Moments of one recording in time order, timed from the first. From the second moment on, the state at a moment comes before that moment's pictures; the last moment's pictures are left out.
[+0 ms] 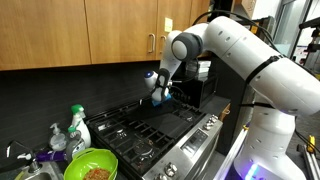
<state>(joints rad) 0.21 0.95 -0.51 -1.69 -0.40 2.74 0.76</state>
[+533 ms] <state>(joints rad) 0.20 0.95 -0.50 -1.69 -0.40 2.74 0.76</state>
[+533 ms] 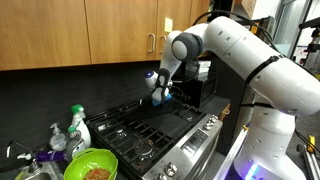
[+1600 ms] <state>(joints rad) 0.18 0.95 -0.48 -1.67 -0.35 2.72 0.74</state>
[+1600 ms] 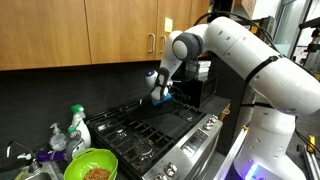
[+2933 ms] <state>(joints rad) 0.47 0.79 -0.57 -1.95 -0.41 2.71 0.82</state>
